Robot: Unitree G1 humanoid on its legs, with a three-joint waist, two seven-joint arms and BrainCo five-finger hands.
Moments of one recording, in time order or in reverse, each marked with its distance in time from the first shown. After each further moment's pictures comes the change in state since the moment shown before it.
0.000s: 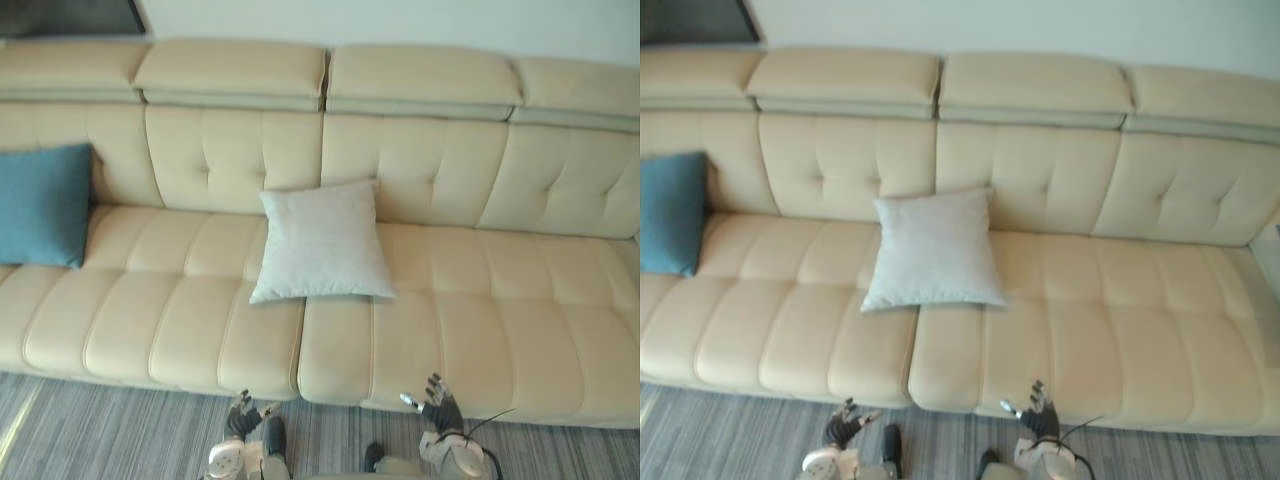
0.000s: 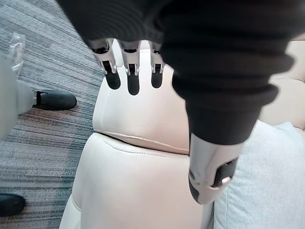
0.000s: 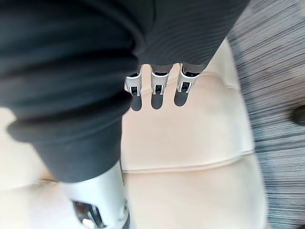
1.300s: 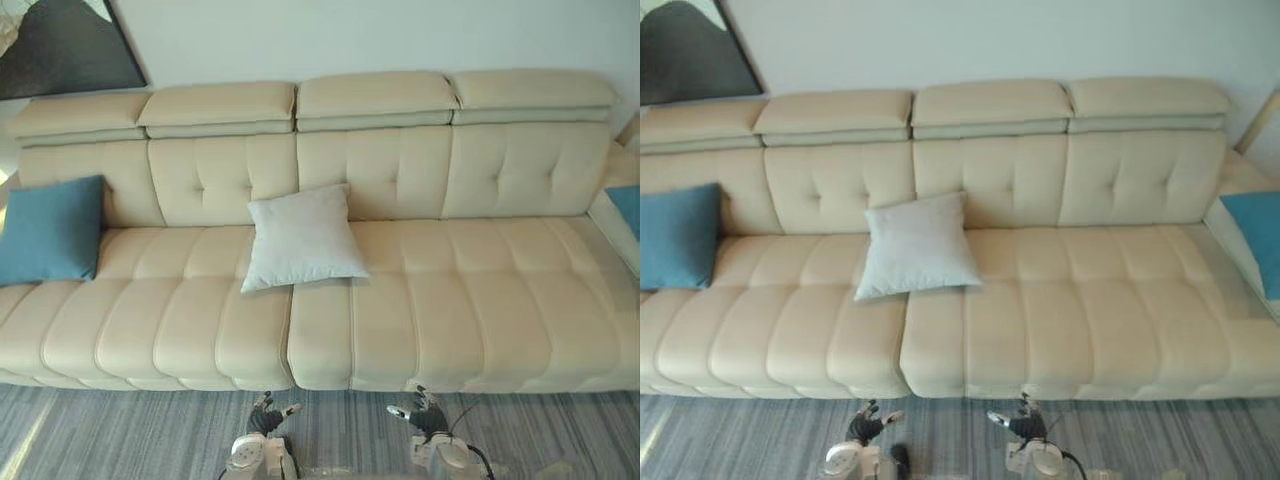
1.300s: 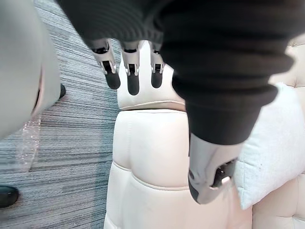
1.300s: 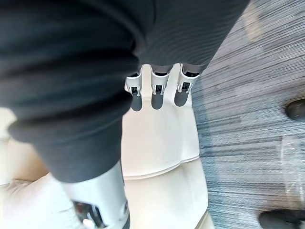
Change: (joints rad) left arm -0.068 -0.060 0.003 0.012 0.086 0.059 -0.003; right arm -0.139 -0.036 0.081 0.159 -0.041 0.043 -0.027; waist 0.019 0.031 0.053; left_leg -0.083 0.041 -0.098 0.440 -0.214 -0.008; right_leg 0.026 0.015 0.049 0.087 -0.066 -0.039
